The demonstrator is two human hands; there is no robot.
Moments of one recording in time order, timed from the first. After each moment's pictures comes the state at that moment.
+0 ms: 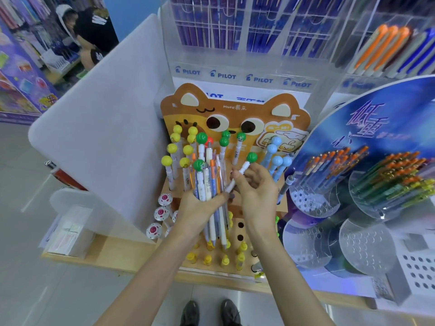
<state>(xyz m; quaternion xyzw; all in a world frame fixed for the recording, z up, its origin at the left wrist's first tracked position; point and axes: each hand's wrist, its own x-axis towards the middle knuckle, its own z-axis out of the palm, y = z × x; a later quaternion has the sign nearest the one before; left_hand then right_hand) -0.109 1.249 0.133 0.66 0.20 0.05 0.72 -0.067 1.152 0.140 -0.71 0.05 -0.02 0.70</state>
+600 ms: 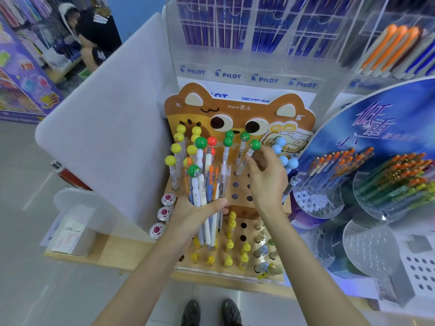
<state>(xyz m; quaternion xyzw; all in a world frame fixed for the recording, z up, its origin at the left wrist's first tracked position) -0.122 1.267 0.131 0.65 0.21 -0.02 0.73 -0.024 1.146 0.124 -0.80 -0.05 -0.12 0.58</state>
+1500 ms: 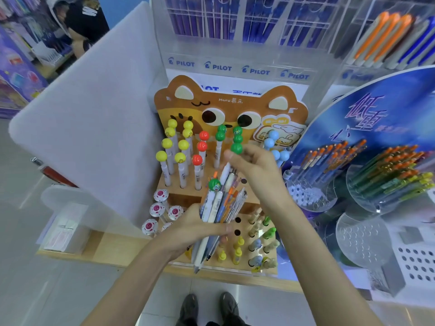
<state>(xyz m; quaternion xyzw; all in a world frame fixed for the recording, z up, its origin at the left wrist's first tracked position) -0.130 1.265 0.128 0.65 0.09 -0.22 0.72 -0.042 1.133 0.173 -0.75 -0.10 0.13 0.65</state>
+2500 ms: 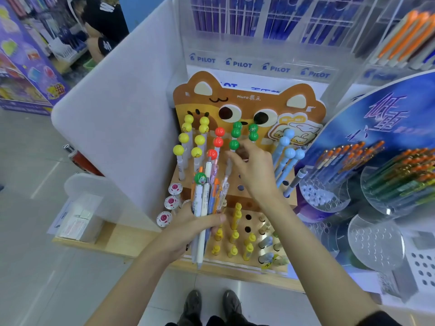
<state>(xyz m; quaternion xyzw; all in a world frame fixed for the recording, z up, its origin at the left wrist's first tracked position) -0.150 1.283 0.121 0.67 0.19 -0.14 0.70 -0.021 1.164 0.126 -0.88 -0.17 -0.04 0.44</state>
